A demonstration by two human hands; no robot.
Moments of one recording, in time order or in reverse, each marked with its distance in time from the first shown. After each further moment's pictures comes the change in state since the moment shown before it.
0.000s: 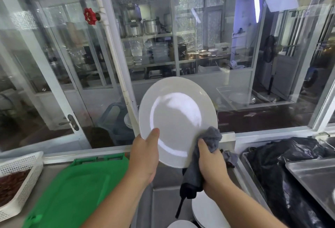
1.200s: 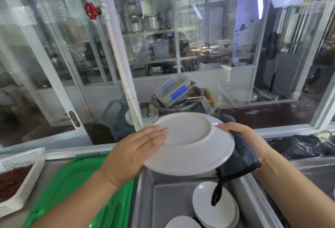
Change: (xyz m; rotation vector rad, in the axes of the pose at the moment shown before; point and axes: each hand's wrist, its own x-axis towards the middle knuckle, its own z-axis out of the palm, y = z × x) left_hand 0.017 0.012 -0.076 1.026 -0.499 1.374; right_hand 0.024 -0.089 -0.068 0.202 -0.500 0.274
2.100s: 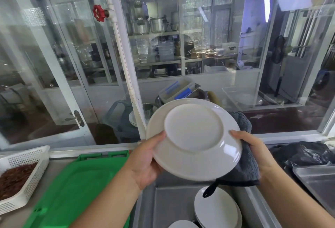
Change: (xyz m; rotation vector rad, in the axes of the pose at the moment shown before) left_hand 0.038 0.034 0.027 -1.712 0.348 -1.463; right_hand -0.002 0.021 -0.006 0.124 0.027 -0.149
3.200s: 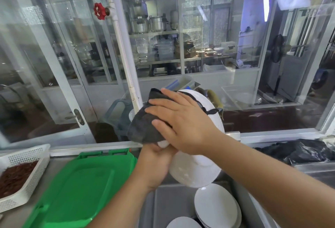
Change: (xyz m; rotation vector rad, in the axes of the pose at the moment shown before) left_hand -0.029 -0.016 0.014 0.596 -0.024 0.621; right_hand 0.009 0.013 0.141 -1.766 -0.297 -1.154
